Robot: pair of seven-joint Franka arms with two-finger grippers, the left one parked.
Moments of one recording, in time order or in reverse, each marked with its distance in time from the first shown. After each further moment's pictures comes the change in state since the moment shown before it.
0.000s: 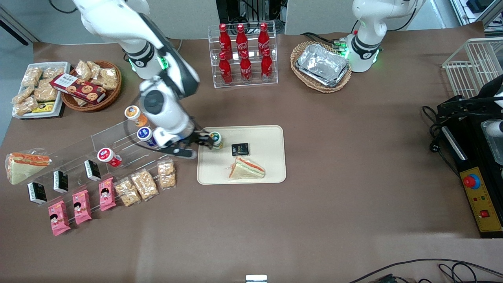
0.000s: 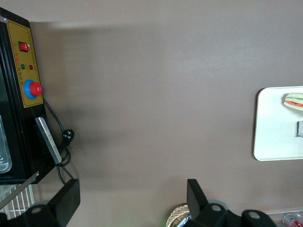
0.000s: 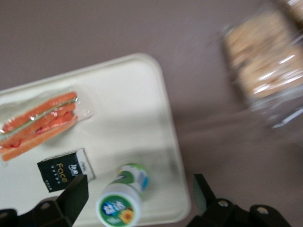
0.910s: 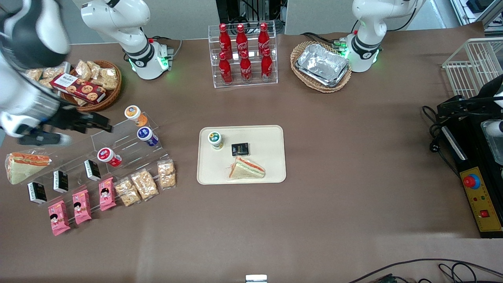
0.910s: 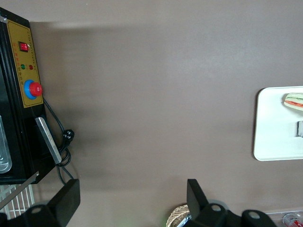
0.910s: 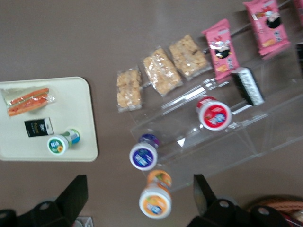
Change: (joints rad) arm -0.324 -0.291 -0.171 0.303 -0.001 -0.730 -0.568
